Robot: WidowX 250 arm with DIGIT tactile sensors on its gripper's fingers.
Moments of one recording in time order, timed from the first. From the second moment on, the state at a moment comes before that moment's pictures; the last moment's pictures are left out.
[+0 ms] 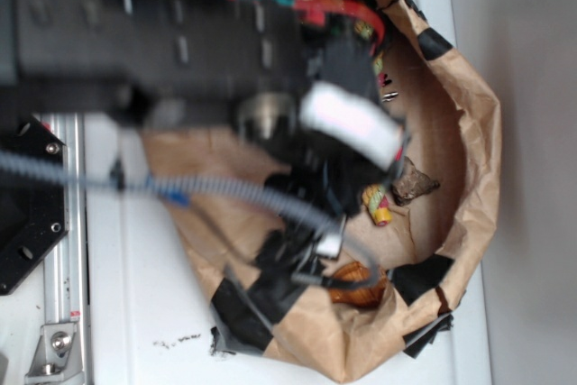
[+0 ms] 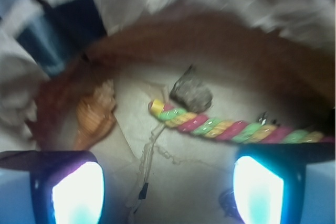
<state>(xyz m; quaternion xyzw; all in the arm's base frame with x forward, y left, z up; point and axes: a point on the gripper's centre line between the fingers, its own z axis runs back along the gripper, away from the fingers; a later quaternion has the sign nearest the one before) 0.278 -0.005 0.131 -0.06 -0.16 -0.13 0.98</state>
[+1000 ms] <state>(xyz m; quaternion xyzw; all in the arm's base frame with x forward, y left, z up) 0.288 -0.054 0.074 -0.06 -0.14 -0.22 0.96</state>
